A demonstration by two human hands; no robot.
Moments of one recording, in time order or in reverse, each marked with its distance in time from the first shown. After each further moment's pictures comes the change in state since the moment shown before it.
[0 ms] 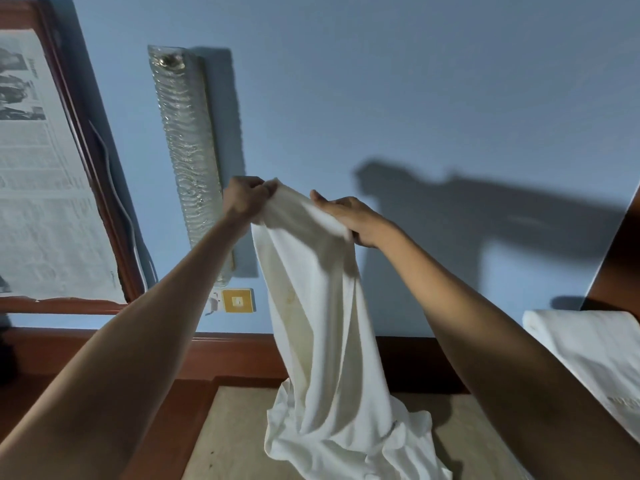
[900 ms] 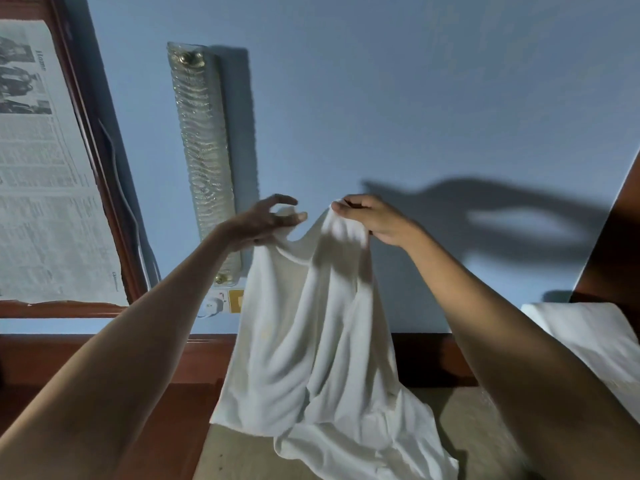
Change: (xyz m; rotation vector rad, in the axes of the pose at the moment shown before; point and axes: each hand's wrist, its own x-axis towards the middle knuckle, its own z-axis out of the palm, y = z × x) left_hand -0.015 -0.035 -0.044 -0.079 -0.677 -0.045; right_hand -0.006 0.002 0.018 -0.066 0.046 -0.207
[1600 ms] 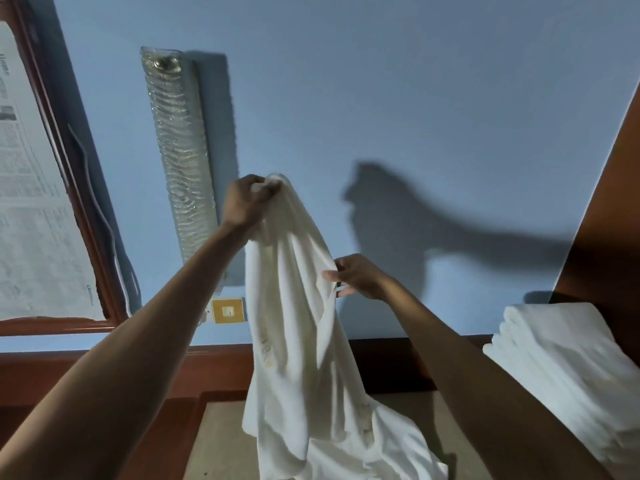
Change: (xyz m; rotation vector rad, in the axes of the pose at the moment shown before) left_hand 0.023 0.032 0.017 0.003 0.599 0.231; right_hand -0.029 0.076 0.023 -0.006 -0.018 0.322
